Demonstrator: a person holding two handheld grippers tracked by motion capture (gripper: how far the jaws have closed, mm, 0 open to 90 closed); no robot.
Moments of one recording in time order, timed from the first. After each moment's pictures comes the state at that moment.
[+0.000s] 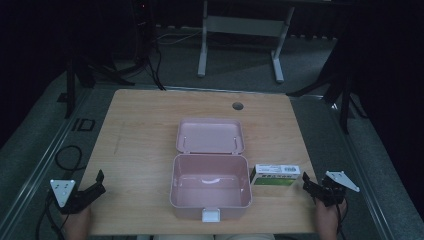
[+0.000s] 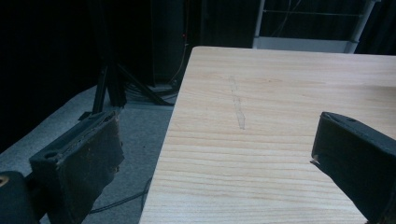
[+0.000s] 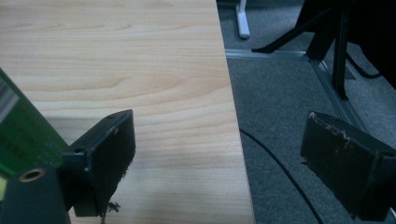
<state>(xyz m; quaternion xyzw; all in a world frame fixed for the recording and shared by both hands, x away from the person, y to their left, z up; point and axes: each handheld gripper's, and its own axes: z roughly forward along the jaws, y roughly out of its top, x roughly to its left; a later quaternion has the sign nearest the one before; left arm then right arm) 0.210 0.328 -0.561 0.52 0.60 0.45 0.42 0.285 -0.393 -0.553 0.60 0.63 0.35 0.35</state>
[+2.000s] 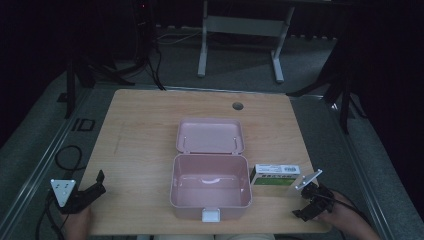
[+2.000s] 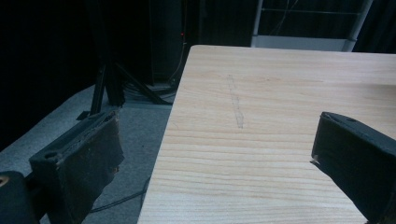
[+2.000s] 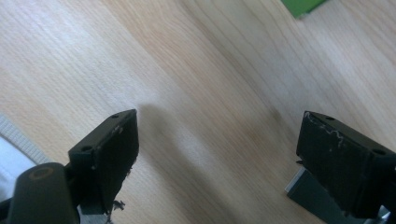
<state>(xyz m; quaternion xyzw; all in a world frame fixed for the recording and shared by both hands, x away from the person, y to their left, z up) 0.210 0.328 -0.561 0.52 0.59 0.45 0.42 0.280 -0.347 -0.517 0.33 0.94 0.09 0.05</state>
